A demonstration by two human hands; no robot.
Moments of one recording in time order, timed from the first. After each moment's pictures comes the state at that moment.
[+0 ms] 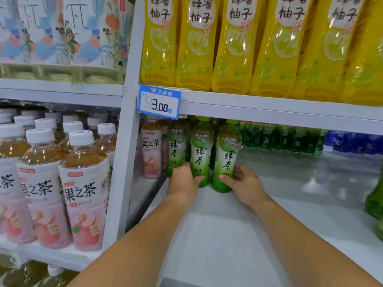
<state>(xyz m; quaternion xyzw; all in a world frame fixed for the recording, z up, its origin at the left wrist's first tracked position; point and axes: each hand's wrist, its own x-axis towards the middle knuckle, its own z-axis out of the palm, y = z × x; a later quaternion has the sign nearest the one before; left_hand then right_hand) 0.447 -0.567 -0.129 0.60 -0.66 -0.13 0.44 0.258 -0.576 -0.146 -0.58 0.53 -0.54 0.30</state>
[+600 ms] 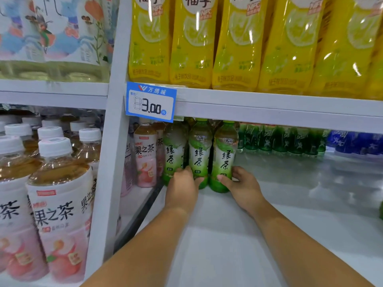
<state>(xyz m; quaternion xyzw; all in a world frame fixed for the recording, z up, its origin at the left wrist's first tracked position) 0.445 -0.596 -0.139 0.61 -0.69 0.02 0.38 0.264 -0.611 -0.155 -0.56 0.53 -0.57 0.28</state>
